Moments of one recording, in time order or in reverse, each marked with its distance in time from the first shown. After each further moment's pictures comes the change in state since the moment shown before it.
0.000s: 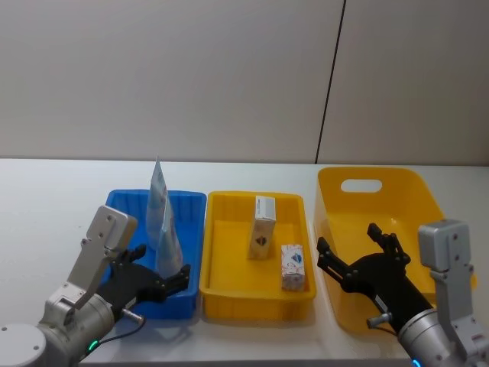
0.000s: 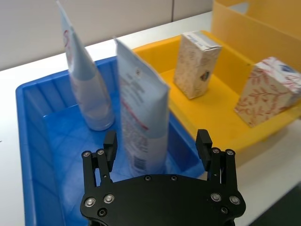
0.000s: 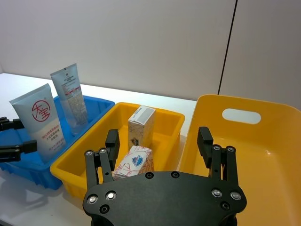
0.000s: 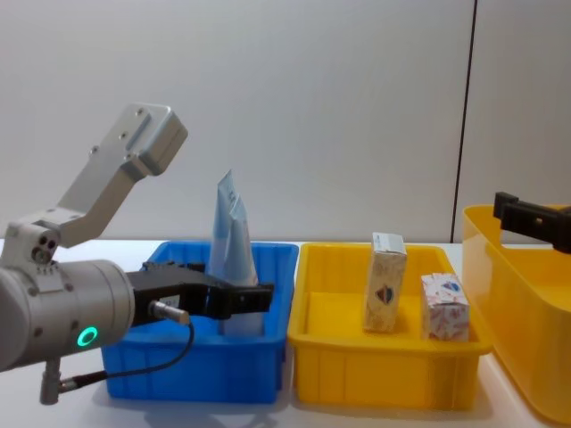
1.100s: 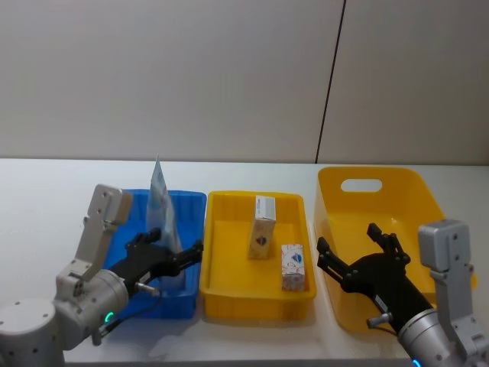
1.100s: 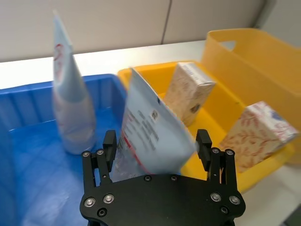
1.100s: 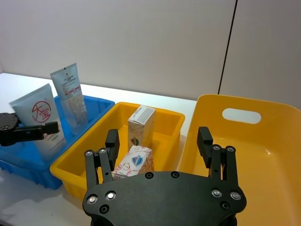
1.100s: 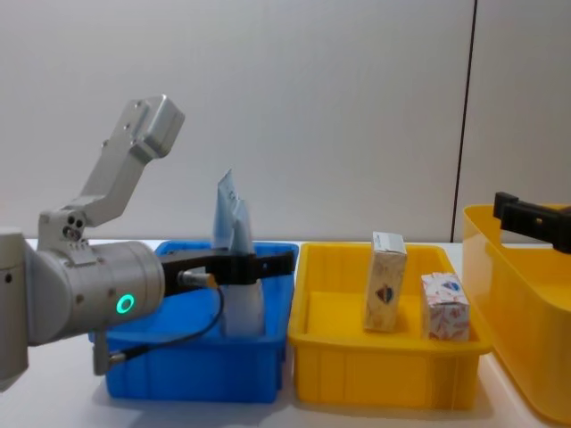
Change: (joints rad) left arm -0.100 -0.118 -0.062 0.187 -0.095 -0.039 -0.106; right arm 0.000 0.000 0.000 0.000 0.000 0.000 0.000
